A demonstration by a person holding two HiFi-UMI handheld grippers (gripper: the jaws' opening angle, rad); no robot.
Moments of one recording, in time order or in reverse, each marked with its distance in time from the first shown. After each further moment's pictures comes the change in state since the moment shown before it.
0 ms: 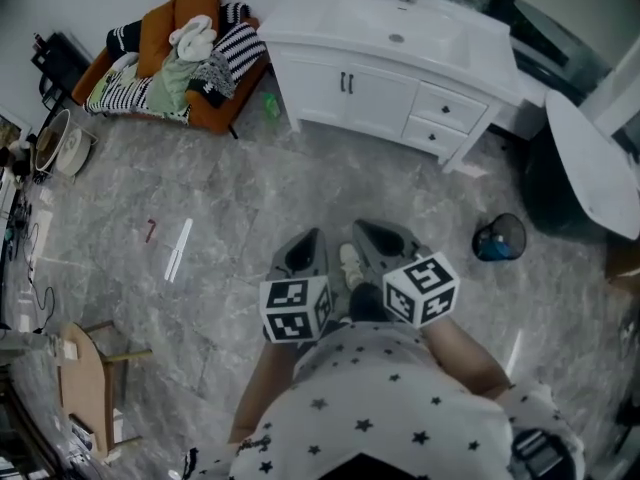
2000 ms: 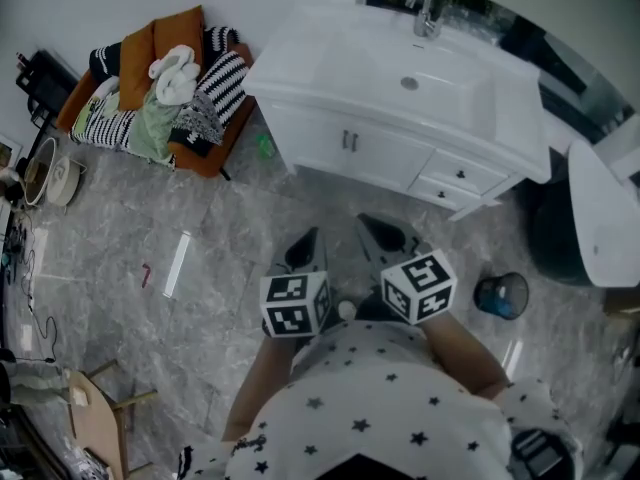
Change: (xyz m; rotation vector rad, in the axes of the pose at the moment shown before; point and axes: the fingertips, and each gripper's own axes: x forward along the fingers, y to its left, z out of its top) left arm 0.262 0.085 0.158 -0.002 0.043 0.007; right arm 0.208 -0.209 0.136 -0.055 0.002 -0.048
